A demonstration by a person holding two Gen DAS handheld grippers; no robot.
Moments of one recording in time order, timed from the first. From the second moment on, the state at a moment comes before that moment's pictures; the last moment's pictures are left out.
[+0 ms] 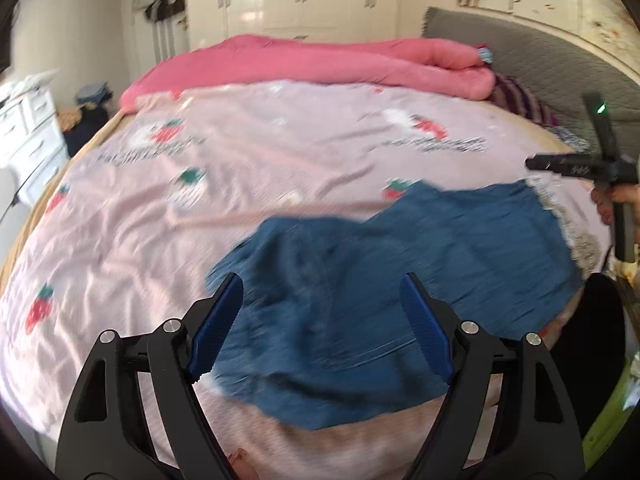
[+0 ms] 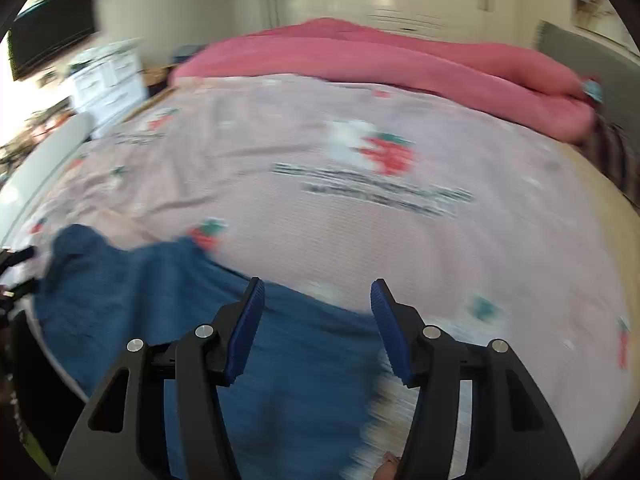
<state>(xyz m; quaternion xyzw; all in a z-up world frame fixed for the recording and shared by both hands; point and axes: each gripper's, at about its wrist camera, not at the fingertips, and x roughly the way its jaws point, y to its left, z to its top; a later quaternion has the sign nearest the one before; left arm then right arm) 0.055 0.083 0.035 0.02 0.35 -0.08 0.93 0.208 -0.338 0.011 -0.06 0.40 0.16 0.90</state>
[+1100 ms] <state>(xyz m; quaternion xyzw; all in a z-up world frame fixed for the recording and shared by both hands) 0.079 -0.005 -0.025 0.08 0.43 -0.18 0.88 0.214 -0.363 -0.012 -0.01 0.41 0.20 0.89</state>
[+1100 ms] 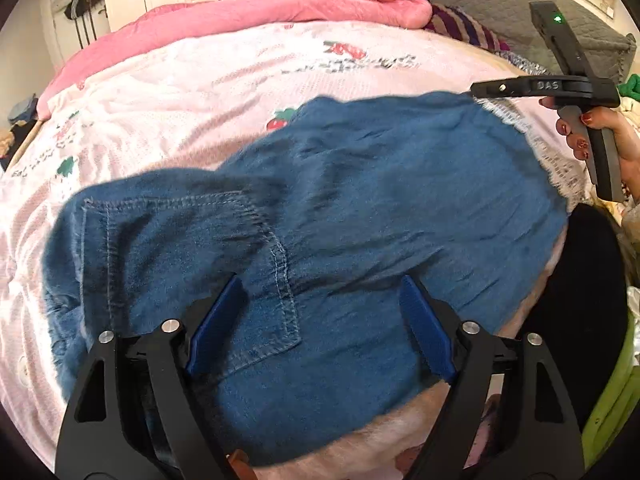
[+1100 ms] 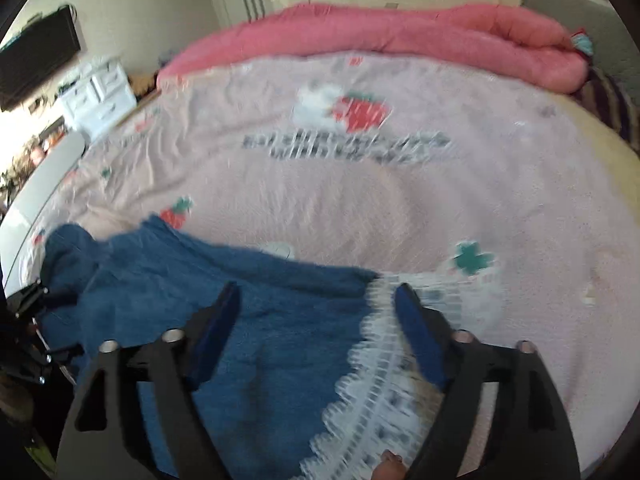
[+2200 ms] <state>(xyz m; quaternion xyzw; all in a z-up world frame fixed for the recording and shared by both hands) 0.056 -0.246 -0.006 0.14 0.37 -0.36 0.85 0.260 -0.417 -0.037 0.03 0.49 0.25 0.84</state>
